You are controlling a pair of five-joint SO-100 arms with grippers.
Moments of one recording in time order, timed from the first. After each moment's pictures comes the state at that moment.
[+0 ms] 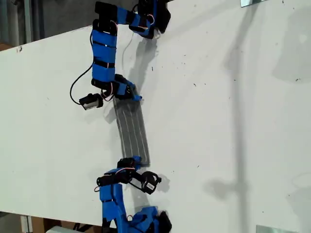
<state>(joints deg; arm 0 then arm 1) -21.9 92.4 107.1 71.6 -64.4 22.4 77.5 94.4 75.5 44.2</state>
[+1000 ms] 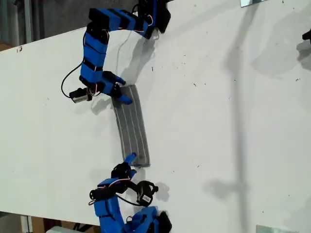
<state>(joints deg) -23.3 107.3 109.3 79.7 -64.6 38.0 64.2 85.4 77.6 35.0</state>
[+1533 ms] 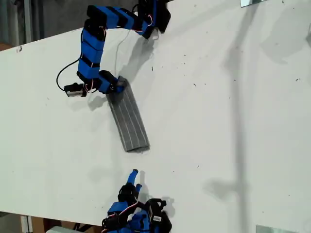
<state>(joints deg) -25.2 151.6 147.7 72.4 -72.1 43.2 67.8 95.4 71.8 38.8</state>
